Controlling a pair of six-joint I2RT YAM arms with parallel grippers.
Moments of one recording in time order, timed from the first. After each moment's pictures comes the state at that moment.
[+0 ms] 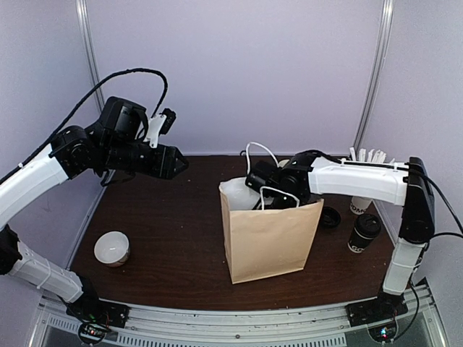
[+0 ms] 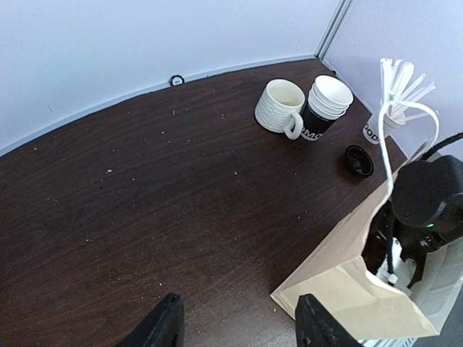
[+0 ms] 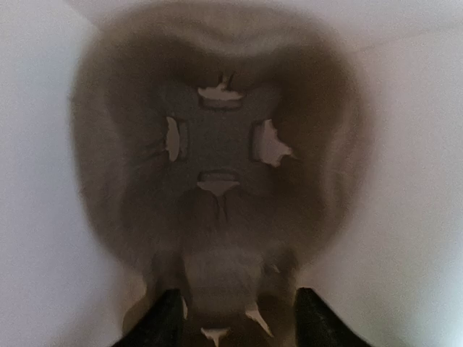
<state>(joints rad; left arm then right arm) -0.83 1.29 1.44 -0.76 -0.11 -0.32 0.94 1.83 1.52 -1.08 -0.12 -0.86</state>
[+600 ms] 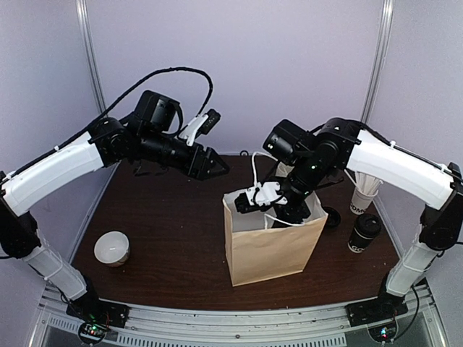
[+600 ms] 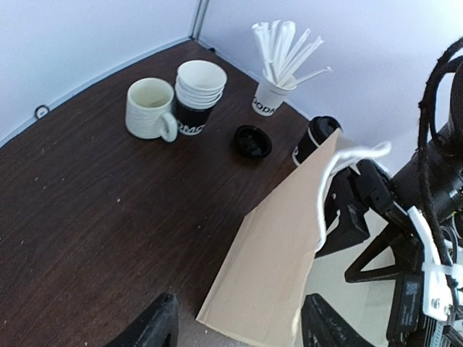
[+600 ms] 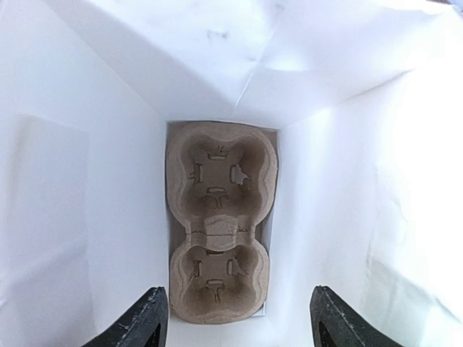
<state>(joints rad) -0.85 1.50 1.57 -0.65 0.28 -0.20 0.96 1.66 1.72 -1.25 -0.20 -0.83</state>
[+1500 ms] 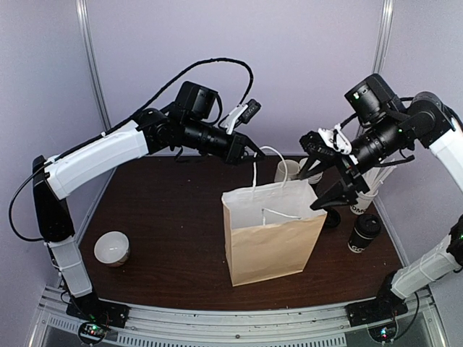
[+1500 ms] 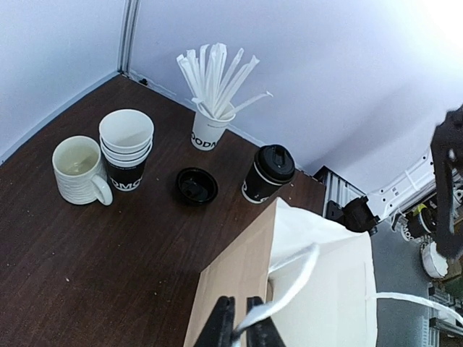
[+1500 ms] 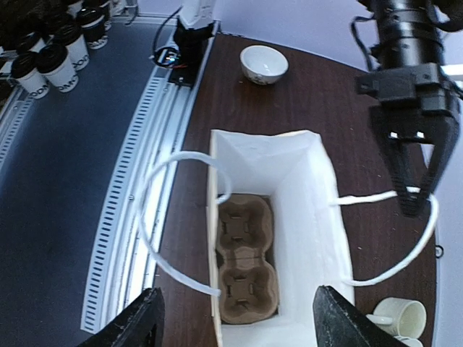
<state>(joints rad) -0.88 1.83 1.89 -0.56 0.49 -0.16 0.78 1.38 1.88 -1.38 -0.53 -0.78</state>
